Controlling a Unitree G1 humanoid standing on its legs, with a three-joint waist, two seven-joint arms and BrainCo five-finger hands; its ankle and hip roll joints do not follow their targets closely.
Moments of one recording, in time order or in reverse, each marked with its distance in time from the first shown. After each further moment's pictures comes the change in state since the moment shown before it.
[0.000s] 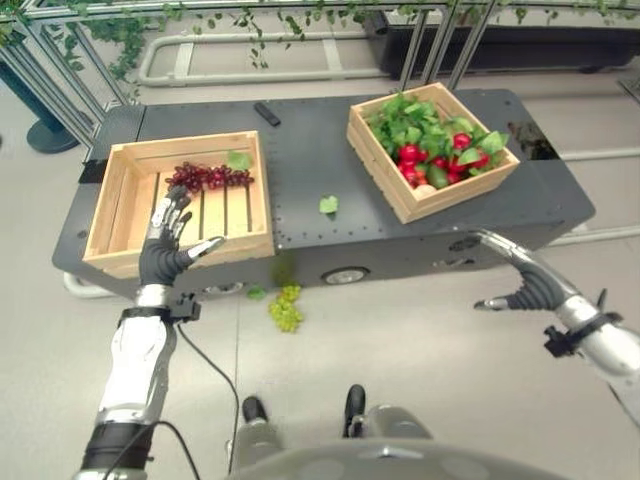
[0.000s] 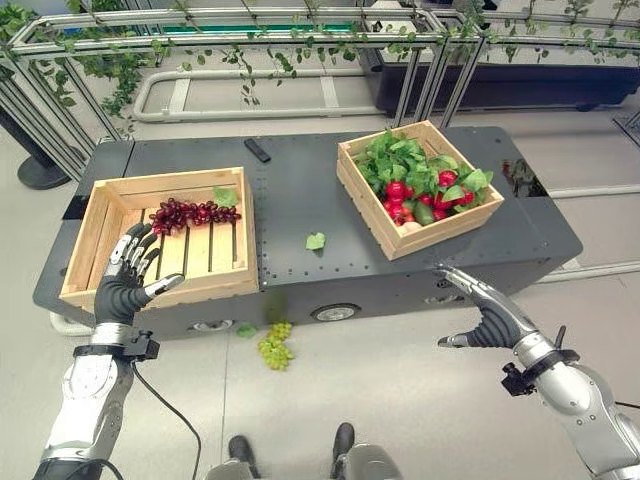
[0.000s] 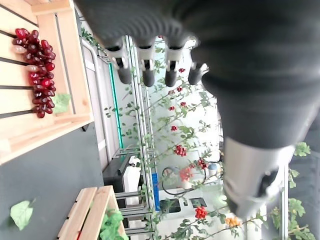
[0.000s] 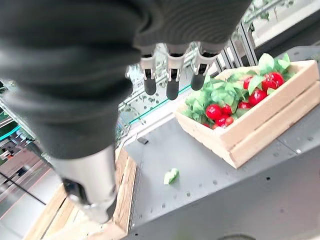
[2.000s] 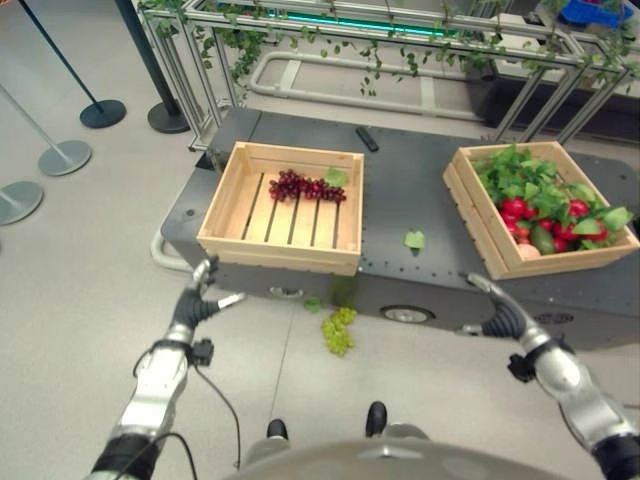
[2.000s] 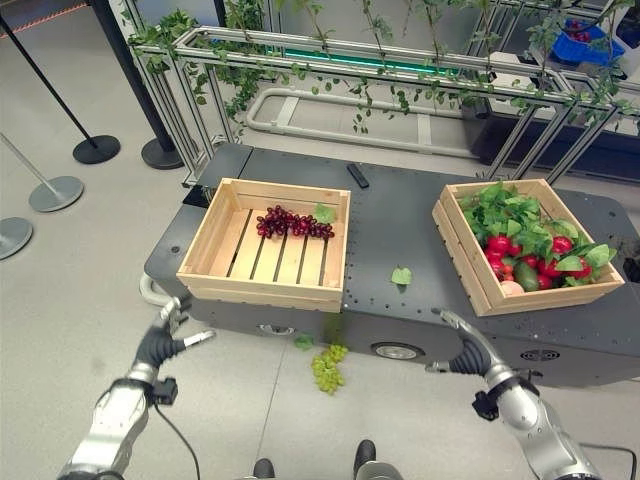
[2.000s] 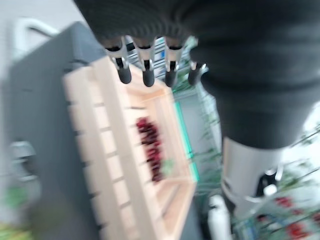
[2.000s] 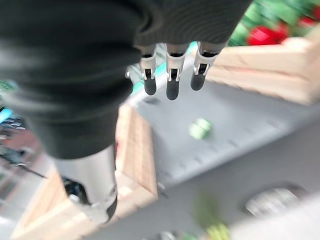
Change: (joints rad) left arm 0.047 -0.005 -0.199 0.559 0.203 0.007 0.002; right arm -0.100 0.277 0.208 0.584 -0.052 0.057 -0.076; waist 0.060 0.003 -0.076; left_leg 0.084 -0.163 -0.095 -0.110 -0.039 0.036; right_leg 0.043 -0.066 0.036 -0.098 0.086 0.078
